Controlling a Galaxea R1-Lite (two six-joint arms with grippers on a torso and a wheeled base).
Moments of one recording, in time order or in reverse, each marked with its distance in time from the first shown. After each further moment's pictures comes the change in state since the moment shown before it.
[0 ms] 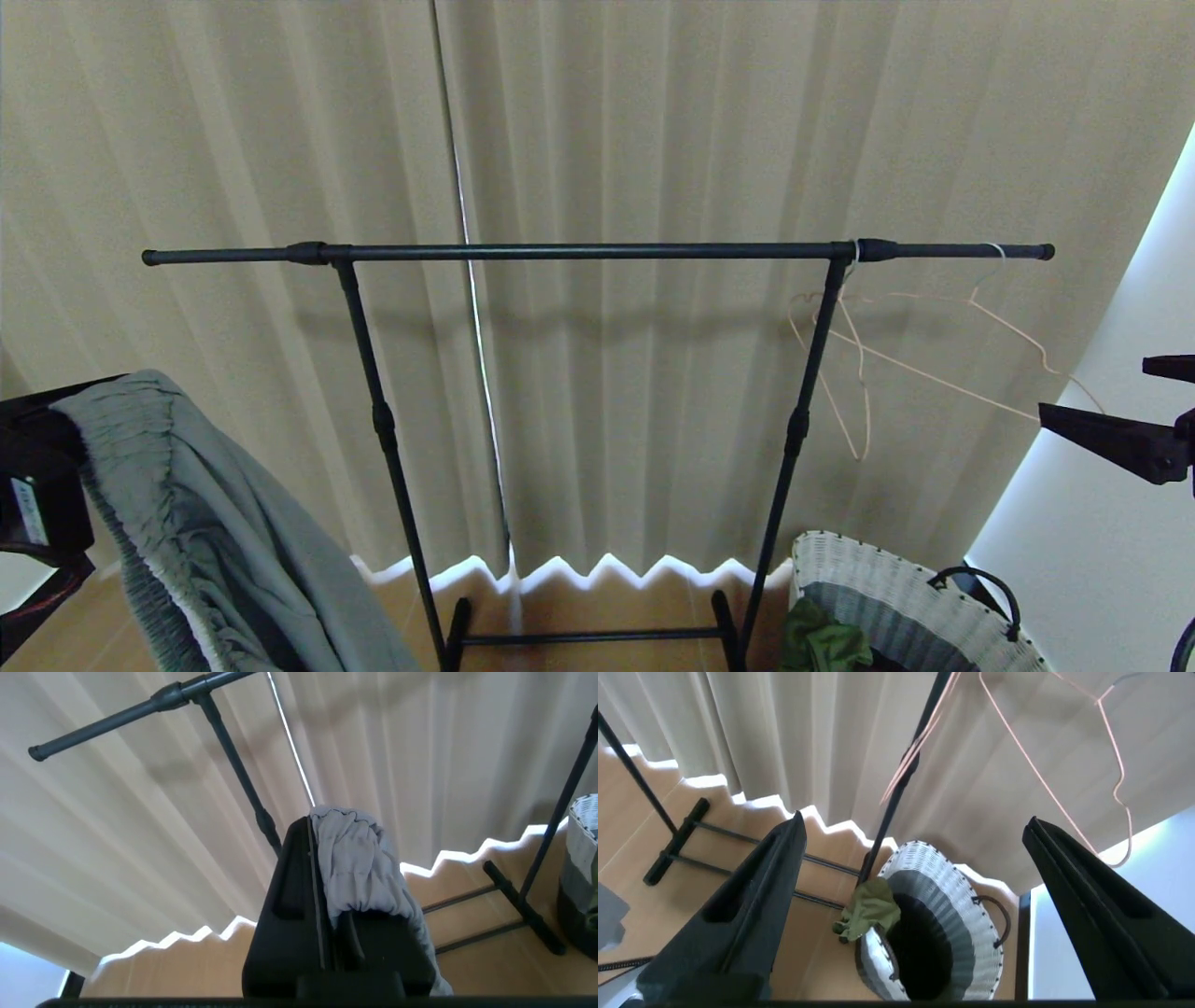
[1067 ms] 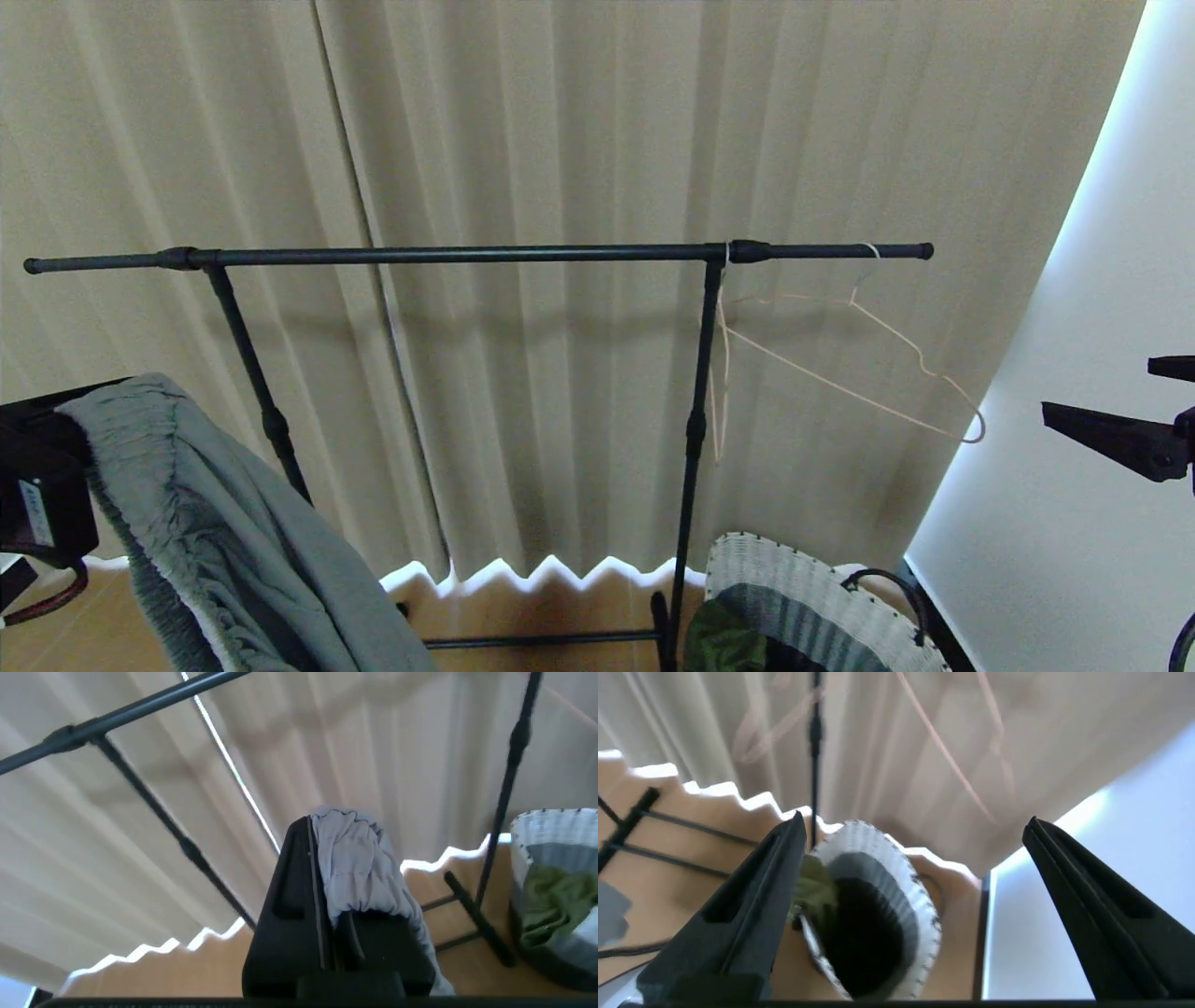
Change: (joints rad) left arm -0.002 0.005 0.002 0.000 0.000 0.001; right arm -0.012 0.001 0.000 0.000 -0.015 0.000
